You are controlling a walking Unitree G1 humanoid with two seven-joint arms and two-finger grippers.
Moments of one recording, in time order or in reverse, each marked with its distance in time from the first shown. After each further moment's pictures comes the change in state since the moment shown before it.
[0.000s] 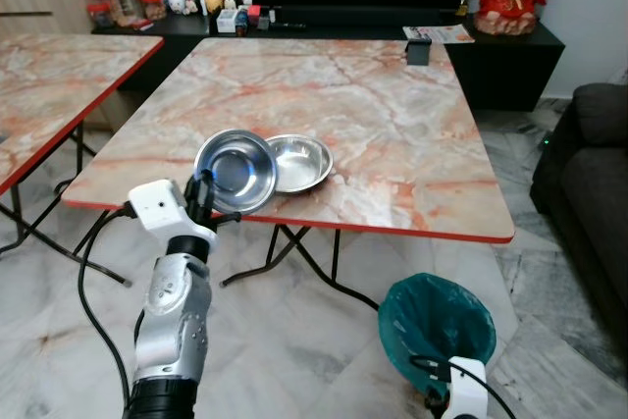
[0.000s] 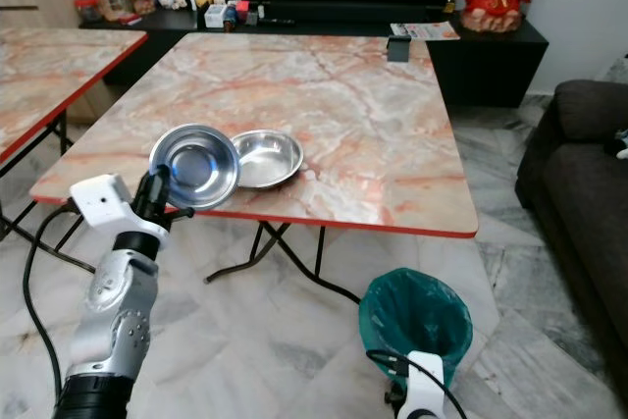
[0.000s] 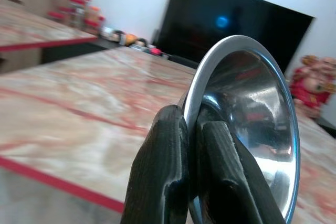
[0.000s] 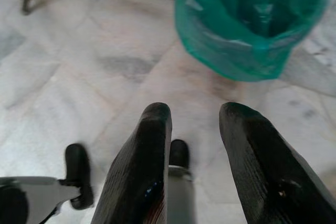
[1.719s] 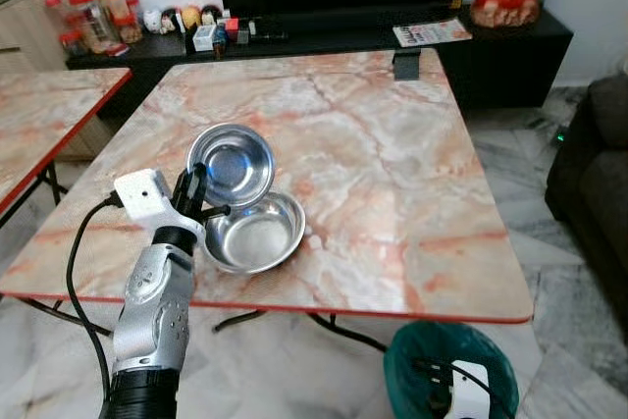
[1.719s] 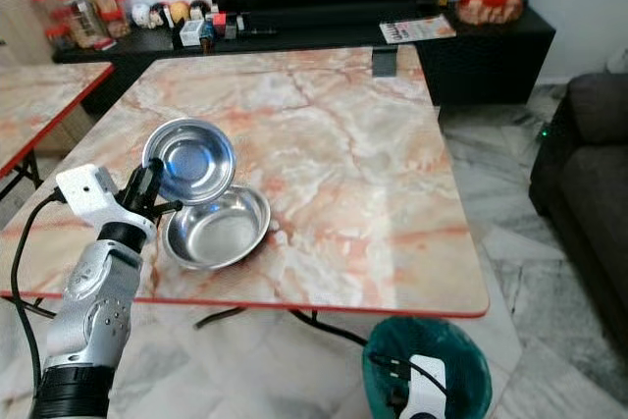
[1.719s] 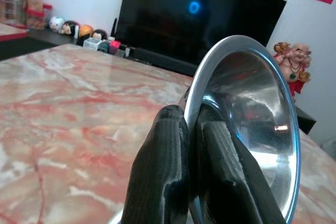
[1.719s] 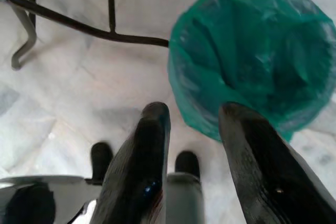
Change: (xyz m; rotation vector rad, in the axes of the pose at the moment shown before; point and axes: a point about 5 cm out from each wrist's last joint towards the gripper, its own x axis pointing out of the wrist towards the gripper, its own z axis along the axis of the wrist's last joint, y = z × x) left arm 0.008 -0.004 0.011 -0.061 0.050 -0.109; right arm 0.000 0.004 -0.001 0.024 -0.002 -0.009
